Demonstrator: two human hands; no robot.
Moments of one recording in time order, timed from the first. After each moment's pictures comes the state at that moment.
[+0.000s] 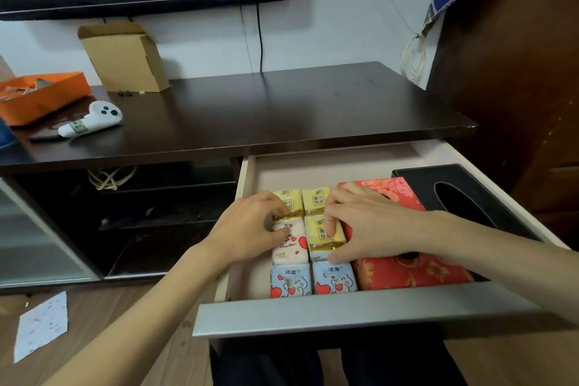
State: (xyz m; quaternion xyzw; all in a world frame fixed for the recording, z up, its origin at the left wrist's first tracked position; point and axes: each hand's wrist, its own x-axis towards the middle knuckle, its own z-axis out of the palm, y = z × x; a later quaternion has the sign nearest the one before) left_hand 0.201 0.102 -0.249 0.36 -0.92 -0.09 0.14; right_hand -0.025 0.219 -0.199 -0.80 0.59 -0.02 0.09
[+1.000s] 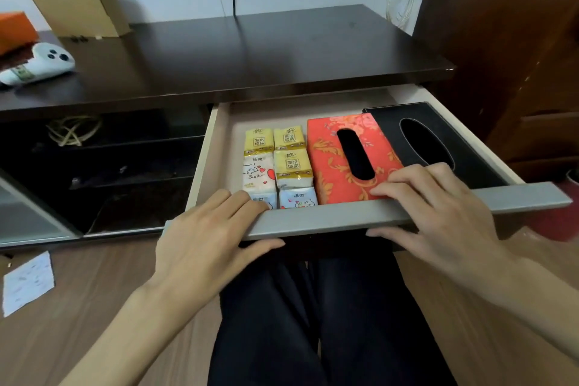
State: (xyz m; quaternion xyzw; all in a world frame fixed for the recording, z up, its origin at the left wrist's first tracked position) left_hand 0.235 0.233 -0.245 0.29 -0.92 0.12 0.23; right_hand -0.075 0.351 -0.254 -0.74 0.60 -0.18 -0.25
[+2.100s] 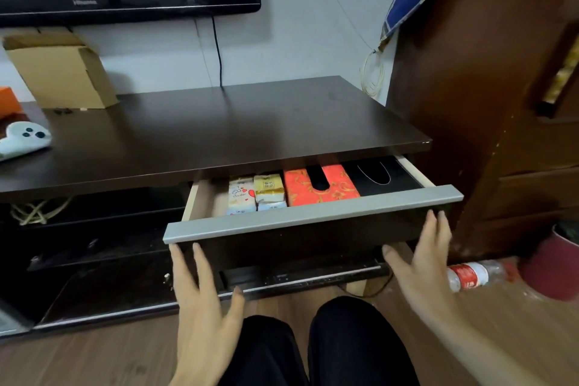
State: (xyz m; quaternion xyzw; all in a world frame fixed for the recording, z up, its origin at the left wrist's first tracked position) left_hand 0.185 0.177 -0.323 0.51 -0.74 -0.20 0.39; right_hand -0.124 0.275 -0.316 -0.37 0.79 -0.48 0.06
